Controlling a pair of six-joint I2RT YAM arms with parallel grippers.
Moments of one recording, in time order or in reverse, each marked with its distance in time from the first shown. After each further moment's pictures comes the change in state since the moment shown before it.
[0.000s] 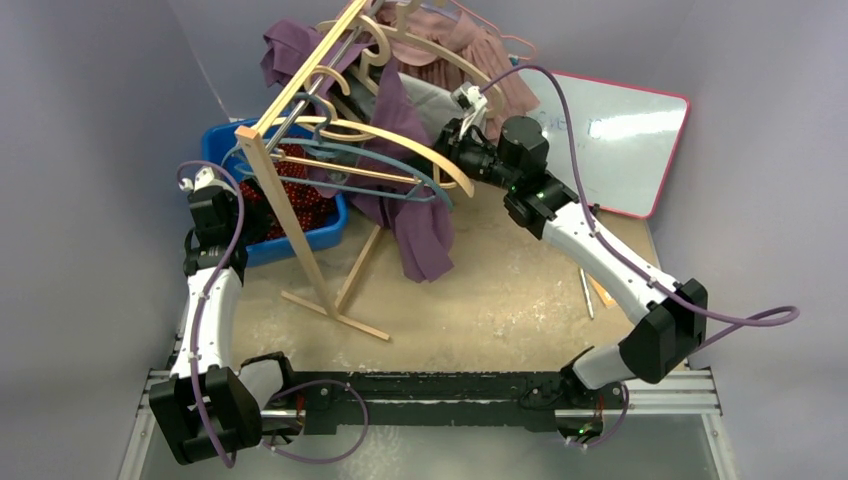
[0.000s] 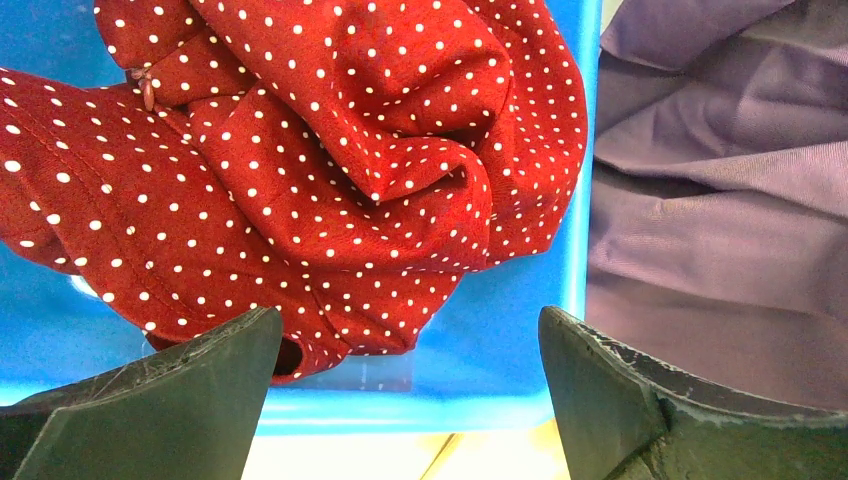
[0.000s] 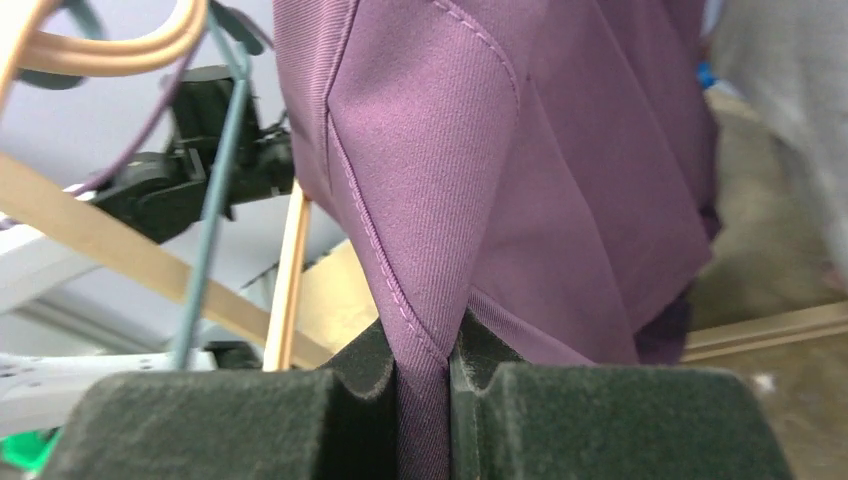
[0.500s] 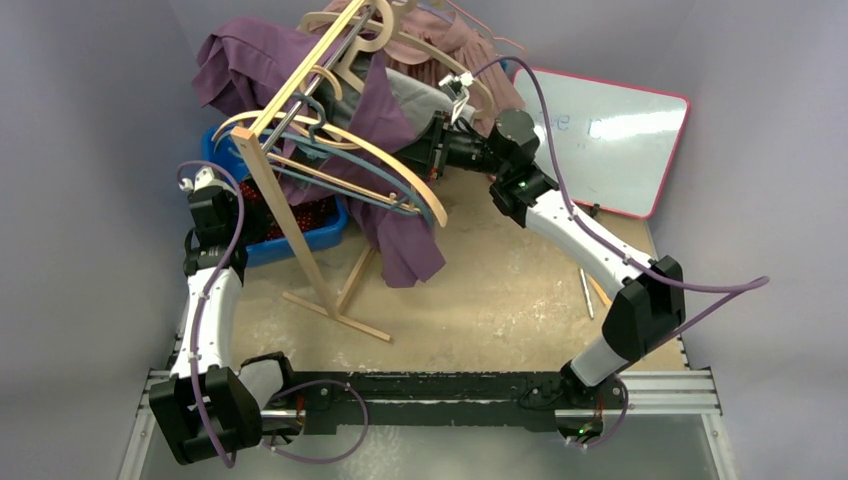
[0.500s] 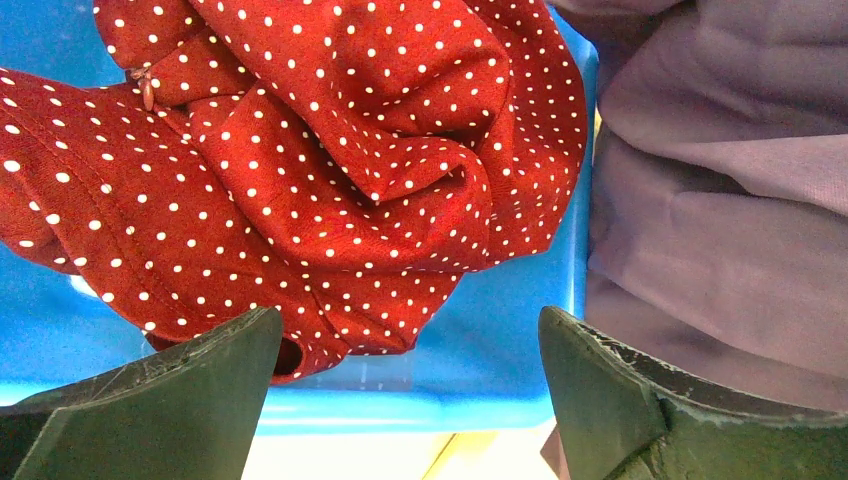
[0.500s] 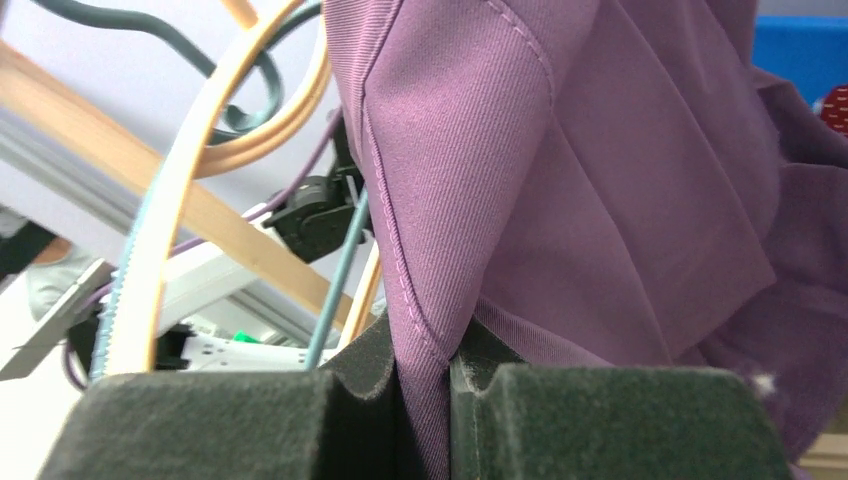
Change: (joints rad) left arm 0.000 0.000 0.000 0.000 0.000 0.000; right arm -0.008 0.126 0.051 0.262 -0.237 0.372
